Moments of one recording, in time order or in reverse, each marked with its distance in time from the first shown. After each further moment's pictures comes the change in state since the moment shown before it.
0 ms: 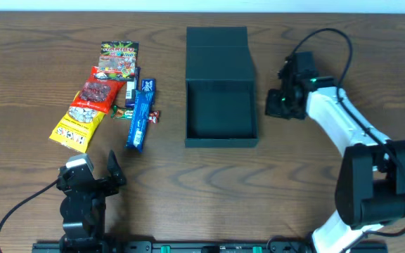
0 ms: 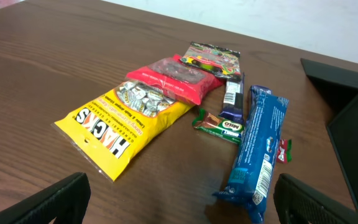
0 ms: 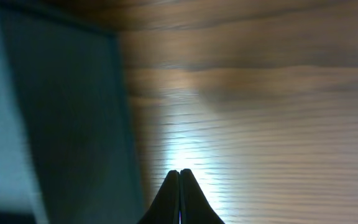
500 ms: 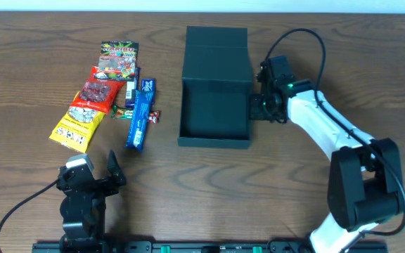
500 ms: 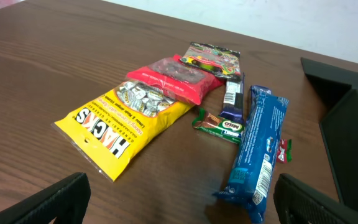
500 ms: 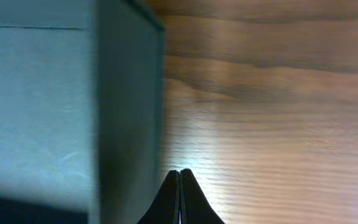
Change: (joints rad) left arm 0.000 0.000 0.000 0.000 0.000 0.000; right arm 0.092 0.007 0.007 0.002 0.057 0.000
